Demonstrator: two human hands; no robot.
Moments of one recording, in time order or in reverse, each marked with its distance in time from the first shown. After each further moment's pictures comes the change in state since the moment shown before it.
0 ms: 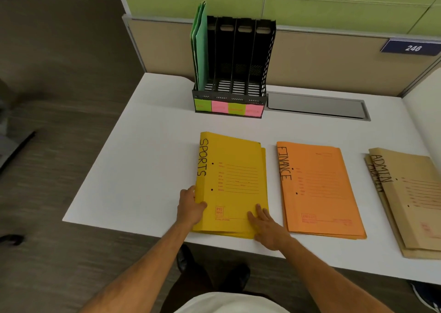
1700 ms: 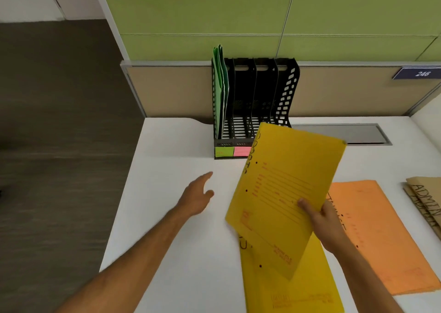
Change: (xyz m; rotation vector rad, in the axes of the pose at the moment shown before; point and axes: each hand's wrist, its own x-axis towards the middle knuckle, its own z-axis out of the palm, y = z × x) left_hand 0.247 0.082 -0.172 0.225 -0.258 0.443; right_hand 0.051 -0.114 -0.208 1.373 0.912 0.042
